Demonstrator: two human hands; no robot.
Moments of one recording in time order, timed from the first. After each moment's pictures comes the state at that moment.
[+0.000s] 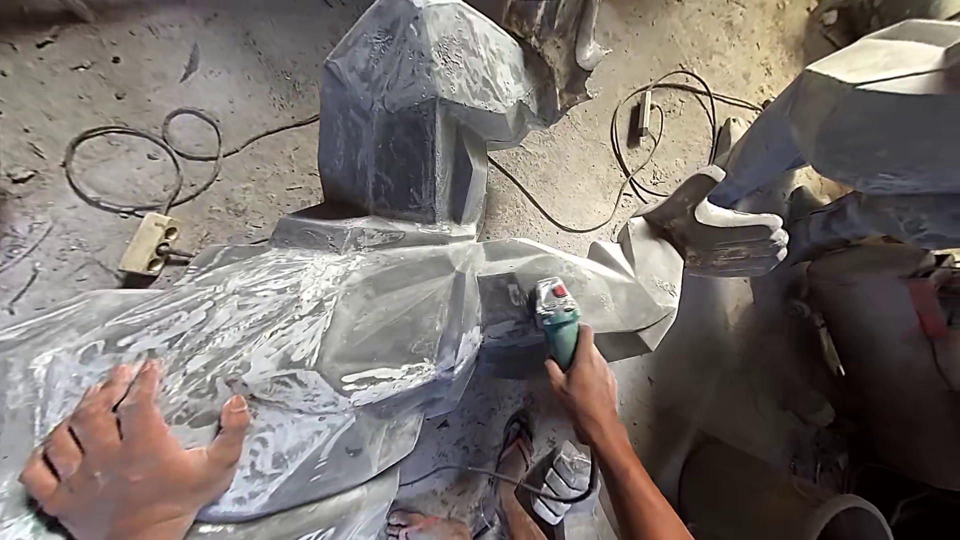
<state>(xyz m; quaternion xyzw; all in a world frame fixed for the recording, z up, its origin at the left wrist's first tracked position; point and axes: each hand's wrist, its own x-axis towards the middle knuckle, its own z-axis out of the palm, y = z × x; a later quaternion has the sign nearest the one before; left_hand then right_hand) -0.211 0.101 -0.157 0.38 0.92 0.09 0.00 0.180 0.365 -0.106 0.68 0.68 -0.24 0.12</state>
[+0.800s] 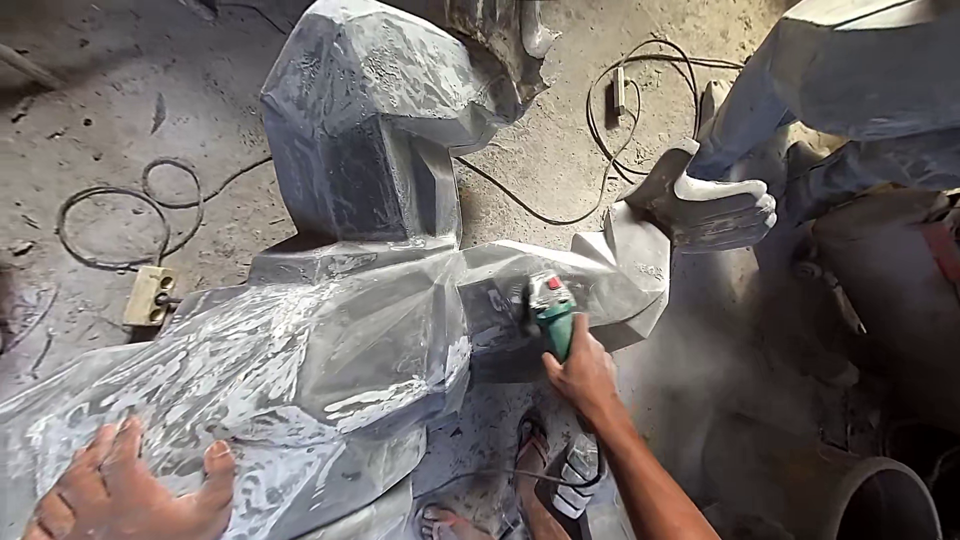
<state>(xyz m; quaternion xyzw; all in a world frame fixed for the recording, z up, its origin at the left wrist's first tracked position) -0.203 0.110 -0.146 0.39 0.92 0.06 0.00 0.197 0.391 -0.102 0.69 0.65 -0.29 0.13</state>
